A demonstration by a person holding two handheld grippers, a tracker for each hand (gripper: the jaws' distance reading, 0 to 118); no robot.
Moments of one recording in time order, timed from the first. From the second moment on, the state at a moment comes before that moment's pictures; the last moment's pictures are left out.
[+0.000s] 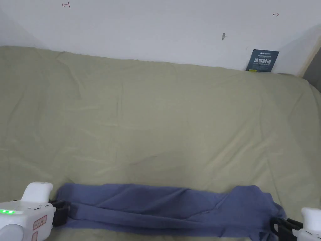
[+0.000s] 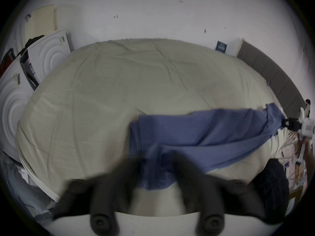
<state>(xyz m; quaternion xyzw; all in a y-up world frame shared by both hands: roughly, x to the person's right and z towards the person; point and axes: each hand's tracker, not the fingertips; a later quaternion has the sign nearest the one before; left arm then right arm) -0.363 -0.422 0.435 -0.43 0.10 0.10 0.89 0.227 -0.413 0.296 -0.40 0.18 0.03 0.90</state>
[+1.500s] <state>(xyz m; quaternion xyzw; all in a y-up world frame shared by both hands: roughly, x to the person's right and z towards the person) -0.481 -0.550 0.404 -0.41 -0.04 0.53 0.74 0.114 -0.321 0.405 -0.31 0.23 -0.03 0.92</state>
